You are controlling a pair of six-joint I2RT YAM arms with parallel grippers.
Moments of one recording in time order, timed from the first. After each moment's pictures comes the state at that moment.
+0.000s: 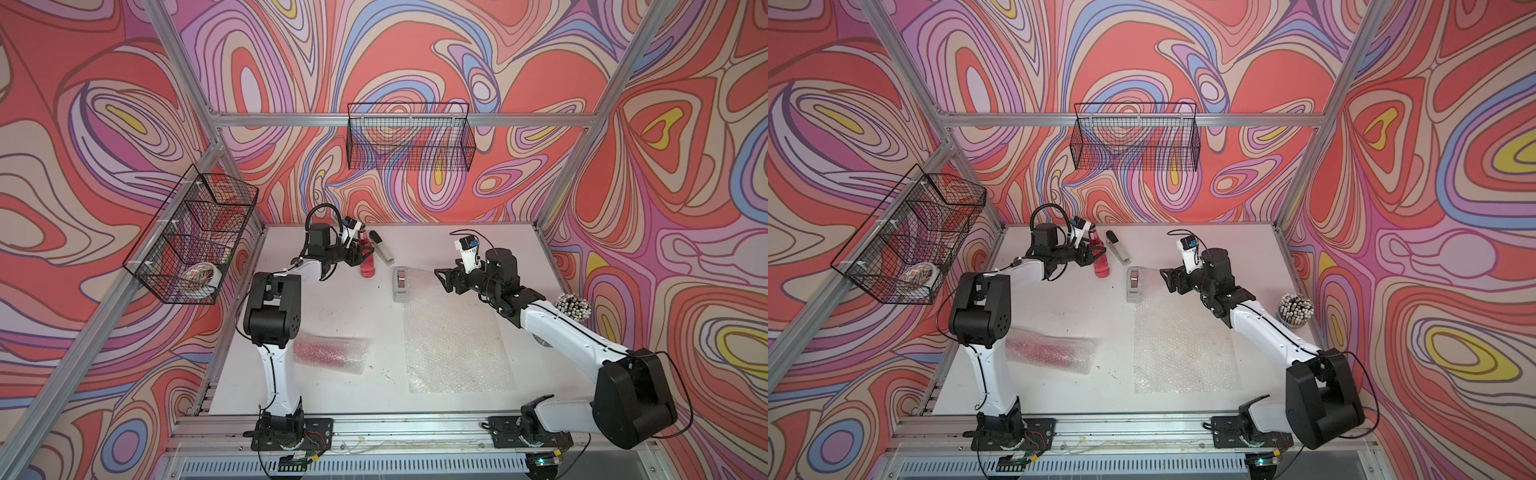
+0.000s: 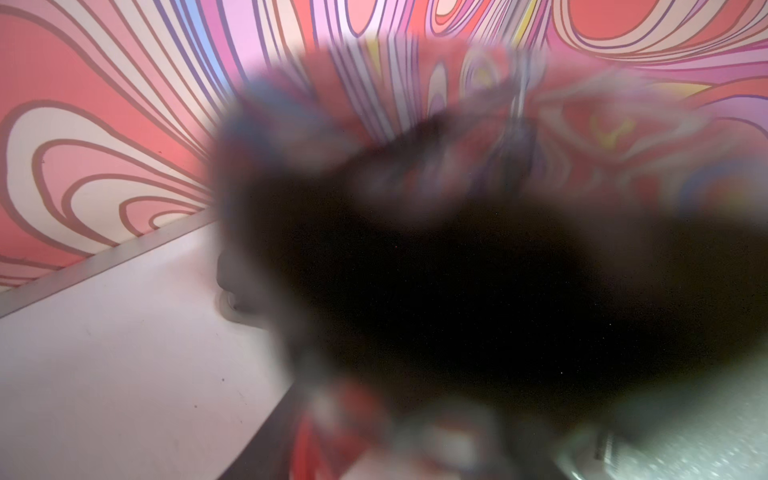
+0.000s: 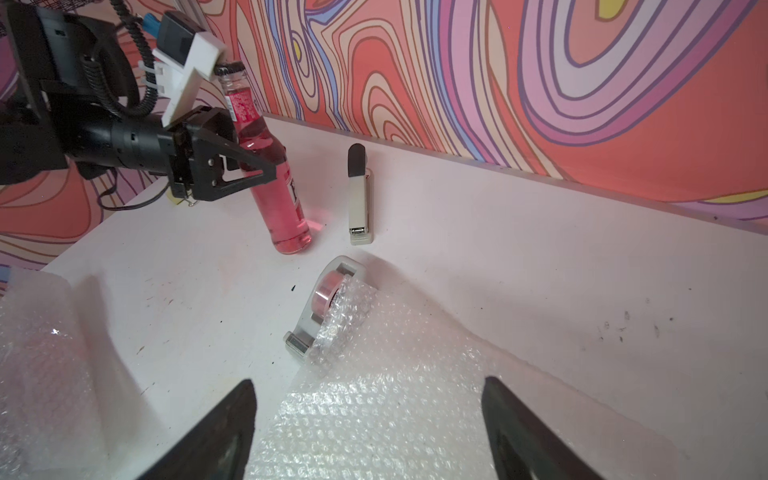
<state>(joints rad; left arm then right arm) -0.11 2.01 1.37 0.14 0.78 0.12 0.33 1.35 0.89 0.03 -0.26 0.02</state>
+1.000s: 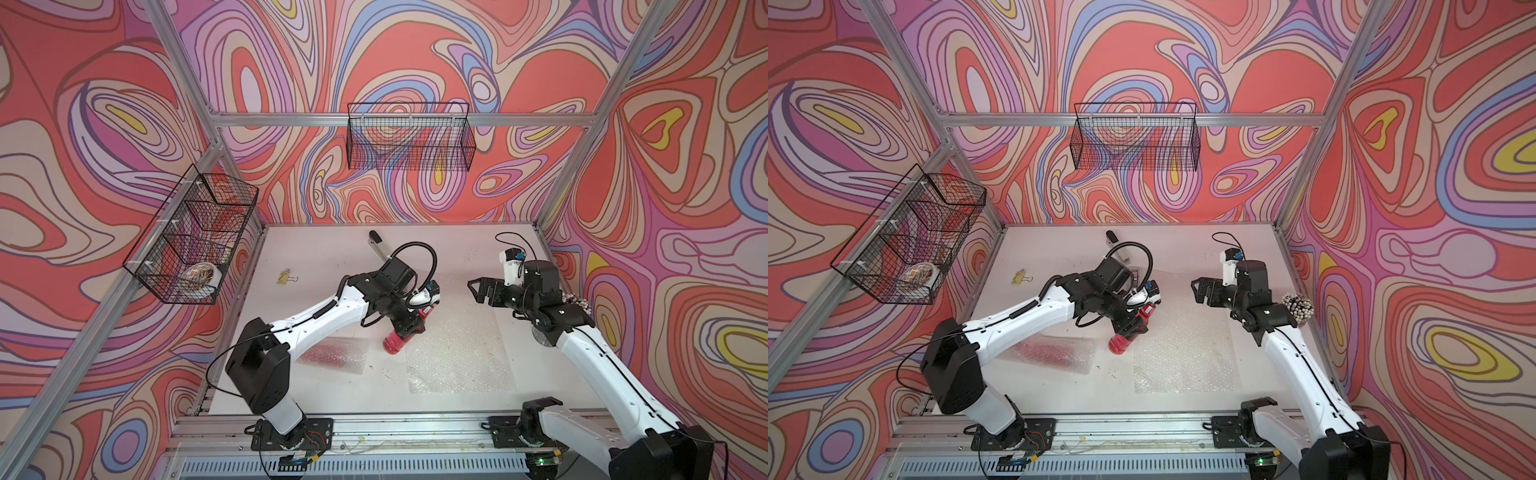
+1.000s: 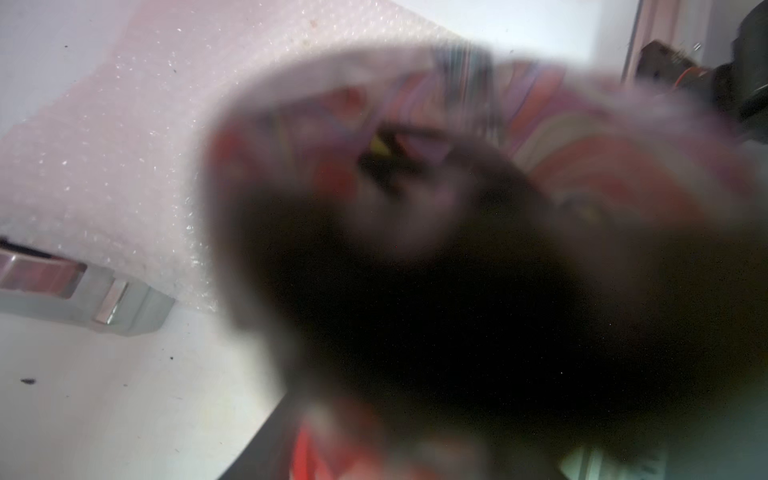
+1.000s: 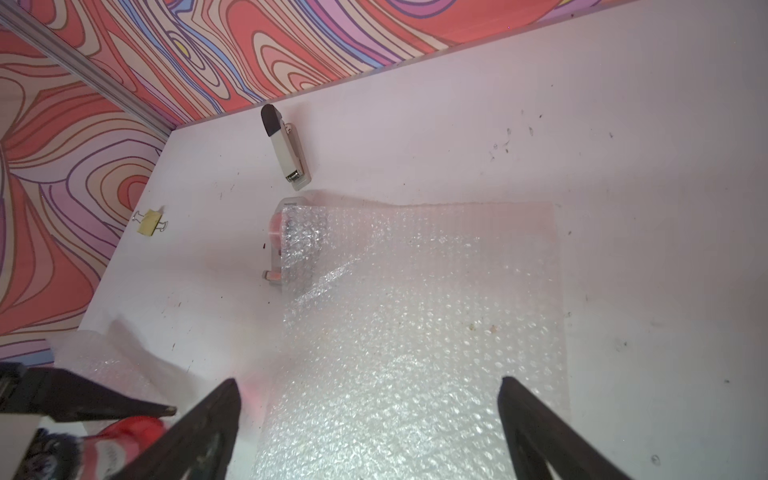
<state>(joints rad) -0.80 1.68 1.37 -0.75 0.33 0.29 0.15 1.02 0.84 -0.45 -0.27 0.29</state>
